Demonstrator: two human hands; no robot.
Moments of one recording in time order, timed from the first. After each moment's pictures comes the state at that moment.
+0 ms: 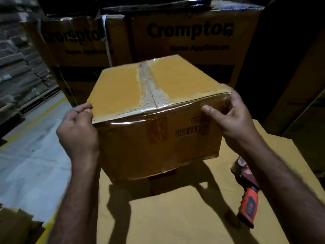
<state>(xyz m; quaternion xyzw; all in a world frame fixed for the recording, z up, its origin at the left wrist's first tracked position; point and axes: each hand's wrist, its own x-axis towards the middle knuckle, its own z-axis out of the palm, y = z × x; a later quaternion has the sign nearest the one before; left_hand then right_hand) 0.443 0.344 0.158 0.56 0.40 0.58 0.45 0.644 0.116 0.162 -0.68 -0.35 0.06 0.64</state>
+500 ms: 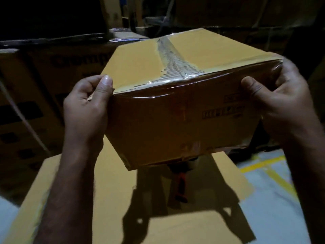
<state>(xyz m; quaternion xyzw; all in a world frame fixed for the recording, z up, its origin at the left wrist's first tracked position) 0.524 0.180 0.244 0.71 0.06 0.40 0.57 0.593 -0.123 0.253 -0.73 -0.19 -0.26 0.60</state>
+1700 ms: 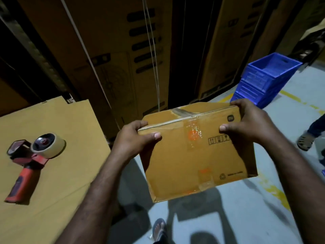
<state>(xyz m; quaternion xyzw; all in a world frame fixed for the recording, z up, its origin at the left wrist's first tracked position) 0.660 -0.326 0.043 0.85 0.05 -0.08 0.53 0.638 -0.658 0.081 -0.93 0.12 -0.03 0.33</state>
